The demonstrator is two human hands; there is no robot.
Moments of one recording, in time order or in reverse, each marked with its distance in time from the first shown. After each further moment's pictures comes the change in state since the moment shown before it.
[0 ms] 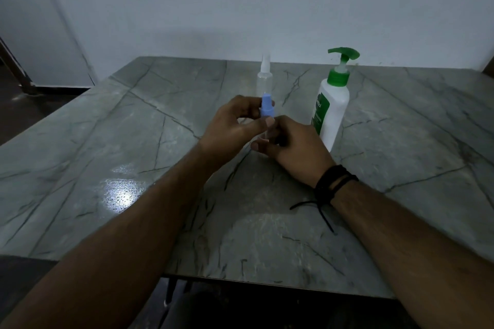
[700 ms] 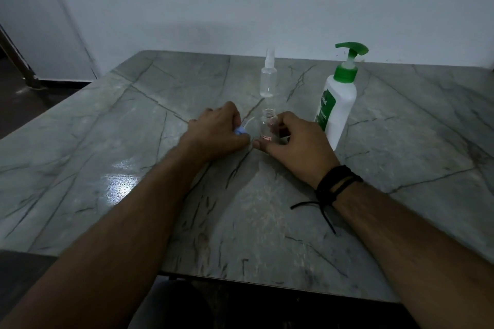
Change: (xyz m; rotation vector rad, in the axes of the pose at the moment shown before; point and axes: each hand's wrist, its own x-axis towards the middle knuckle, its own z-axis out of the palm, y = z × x) left_hand 0.011 -0.025 -0.030 0.806 -0.154 -0.200; right_hand -0.001 0.000 0.005 -0.069 0.085 -0.027
